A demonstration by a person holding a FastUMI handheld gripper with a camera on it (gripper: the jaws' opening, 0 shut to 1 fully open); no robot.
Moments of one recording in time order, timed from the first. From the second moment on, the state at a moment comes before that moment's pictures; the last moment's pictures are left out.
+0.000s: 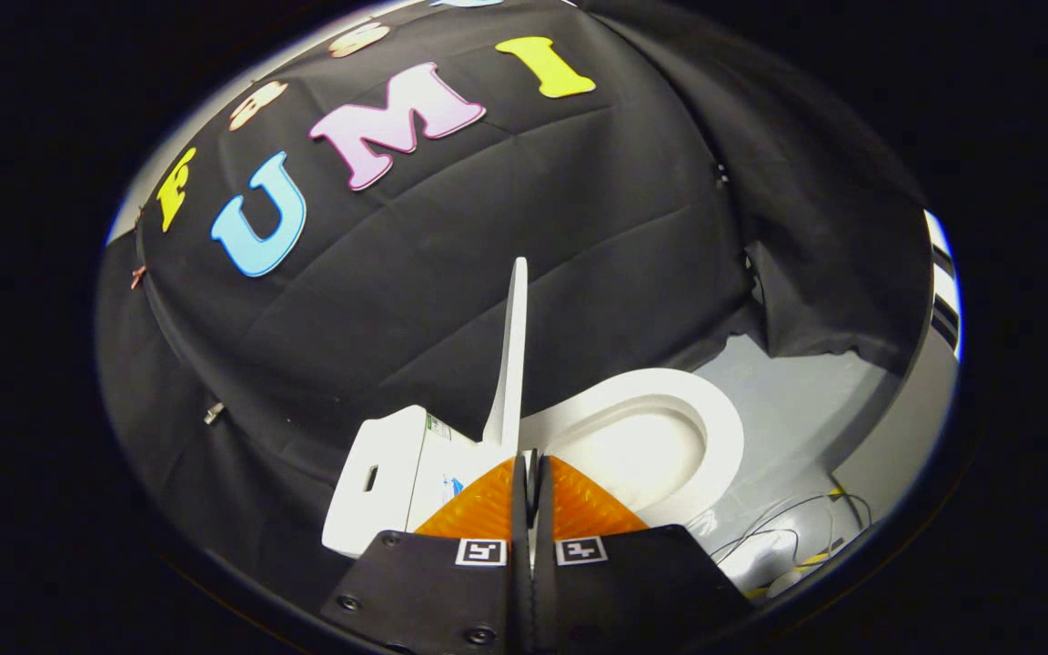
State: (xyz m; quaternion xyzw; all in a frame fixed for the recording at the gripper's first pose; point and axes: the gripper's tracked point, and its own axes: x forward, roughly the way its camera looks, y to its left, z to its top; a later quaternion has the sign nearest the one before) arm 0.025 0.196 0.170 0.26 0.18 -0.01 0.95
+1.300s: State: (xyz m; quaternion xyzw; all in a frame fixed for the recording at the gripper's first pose) arm 0.014 0.391 0.232 0.05 0.09 -0.06 0.99
